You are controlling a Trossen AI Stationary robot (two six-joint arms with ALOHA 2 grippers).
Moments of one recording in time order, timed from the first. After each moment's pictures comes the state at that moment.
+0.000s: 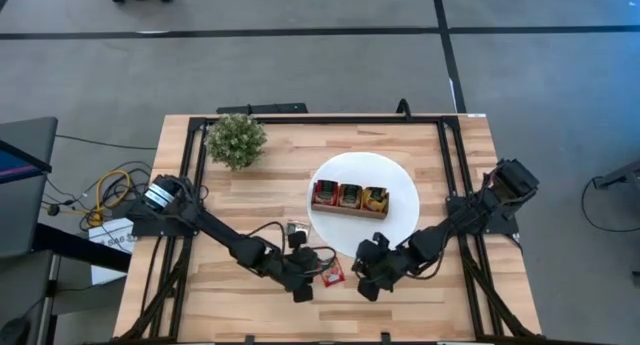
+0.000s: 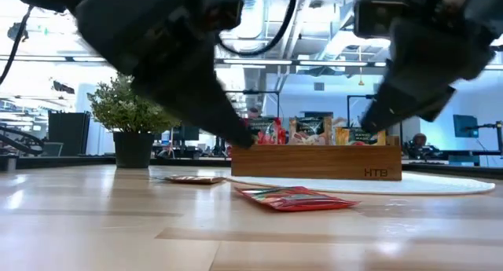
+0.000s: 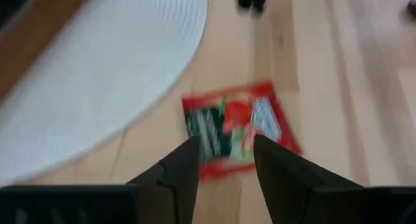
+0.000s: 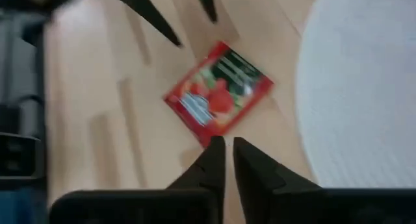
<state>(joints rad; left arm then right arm) -0.49 1.91 1.05 0.11 -0.45 -0.44 0.58 1.70 0.88 -0.11 0.34 0.86</state>
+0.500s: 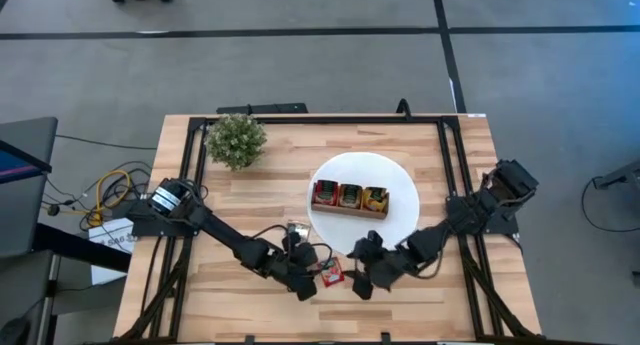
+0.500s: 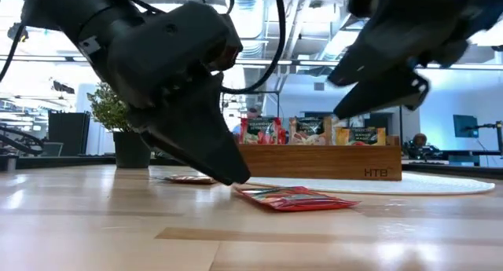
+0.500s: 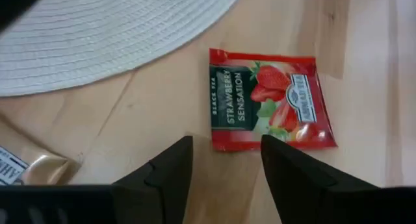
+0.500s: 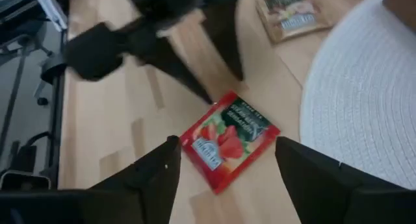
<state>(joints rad) -0.48 1.96 1.04 0.06 -0.44 -0.72 0.58 1.71 0.89 0.03 0.42 0.81</state>
